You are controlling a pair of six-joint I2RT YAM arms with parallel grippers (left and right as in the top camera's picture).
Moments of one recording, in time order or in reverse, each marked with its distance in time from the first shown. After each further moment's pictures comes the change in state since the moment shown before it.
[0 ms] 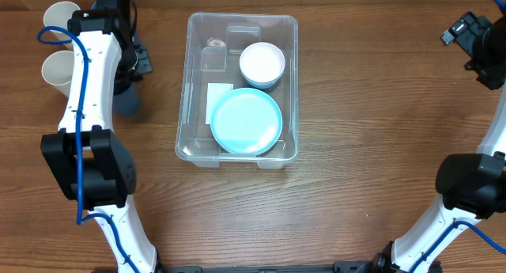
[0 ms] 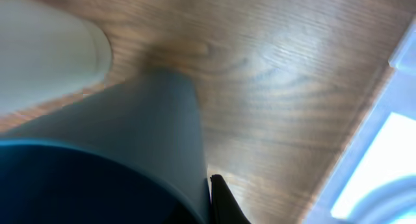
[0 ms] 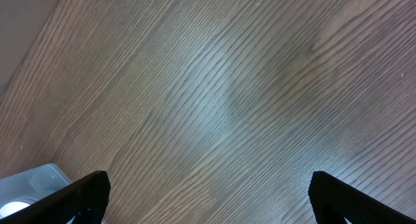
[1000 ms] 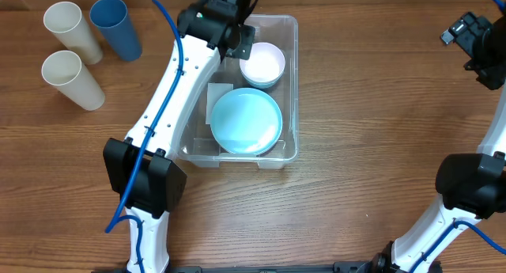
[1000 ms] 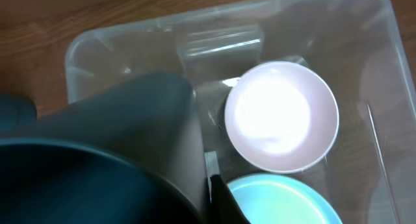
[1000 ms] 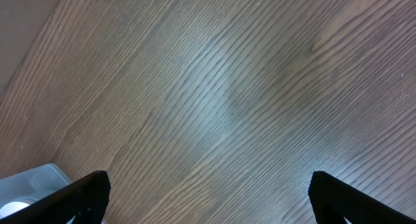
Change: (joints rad) left arm -0.452 0.009 0.171 0.213 -0.043 0.097; right arm 0.000 0.000 0.000 0.000 0.000 0.000
